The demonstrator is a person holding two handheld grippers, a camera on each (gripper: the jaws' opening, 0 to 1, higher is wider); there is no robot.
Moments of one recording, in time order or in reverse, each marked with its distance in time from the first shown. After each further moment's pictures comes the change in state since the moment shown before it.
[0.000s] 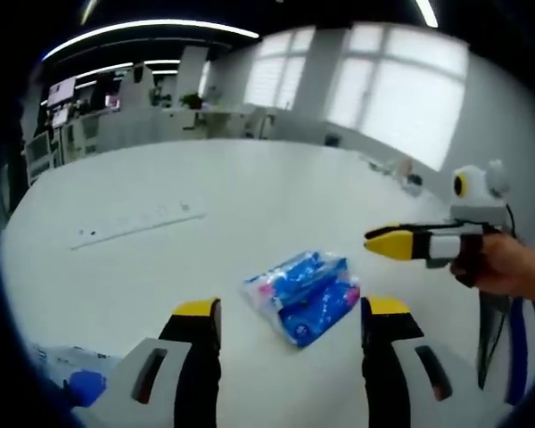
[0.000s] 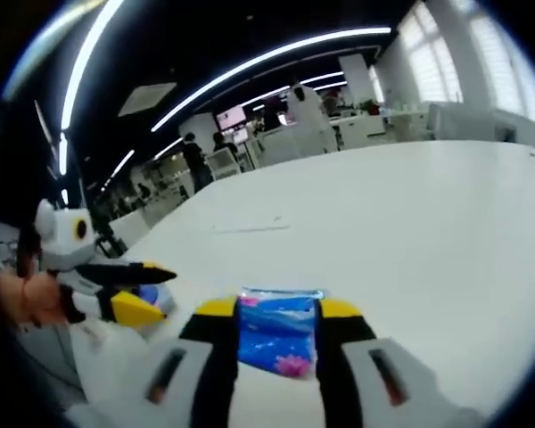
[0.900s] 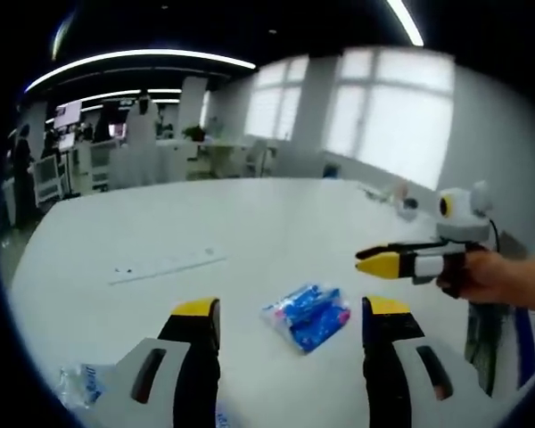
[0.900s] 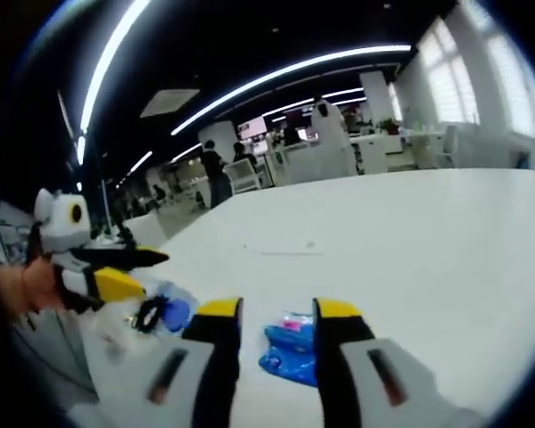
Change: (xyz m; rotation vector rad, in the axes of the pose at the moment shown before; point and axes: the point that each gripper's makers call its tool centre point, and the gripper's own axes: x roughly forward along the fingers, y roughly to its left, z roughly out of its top) left arm -0.086 0.005 0.049 0.041 -0.148 0.017; right arm -0.013 0.064 0.034 -0.069 -0.062 0.074
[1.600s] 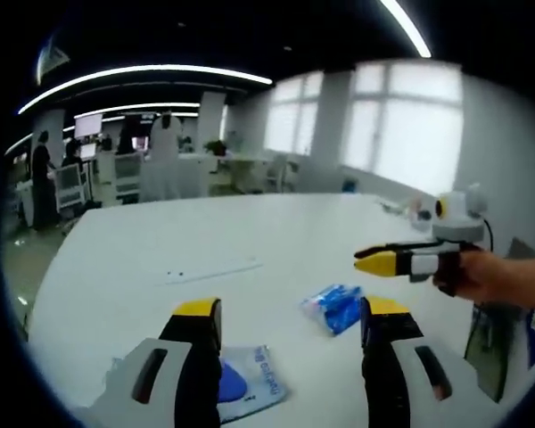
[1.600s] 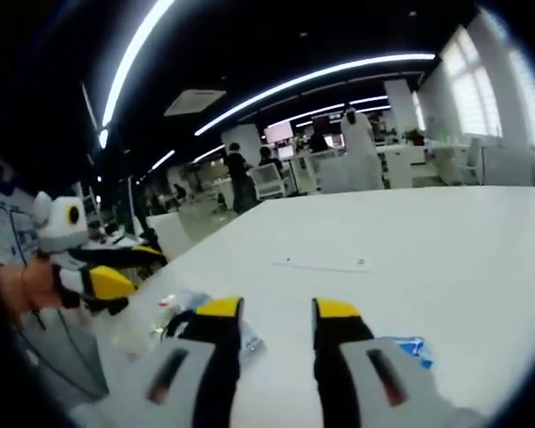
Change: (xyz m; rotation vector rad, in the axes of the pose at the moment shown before) left arm -0.092 0.052 0.010 -0.003 -0.063 0.099; right arm 0.029 0.090 0.017 -0.053 -0.020 0.101
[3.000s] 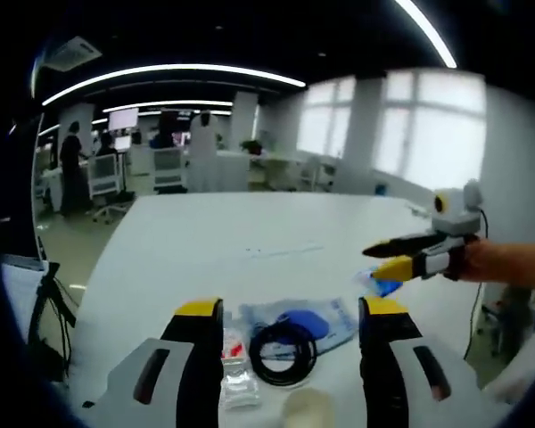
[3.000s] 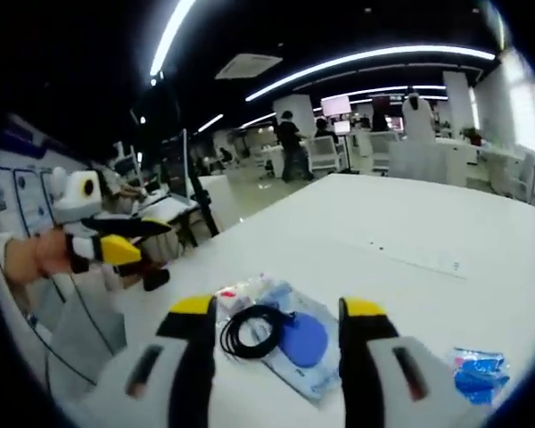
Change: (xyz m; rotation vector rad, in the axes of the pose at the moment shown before) left arm -0.133 0.123 -0.027 -0.049 0.000 0.124; right arm 0.081 0.151 -0.033 -0.124 0.167 0.212
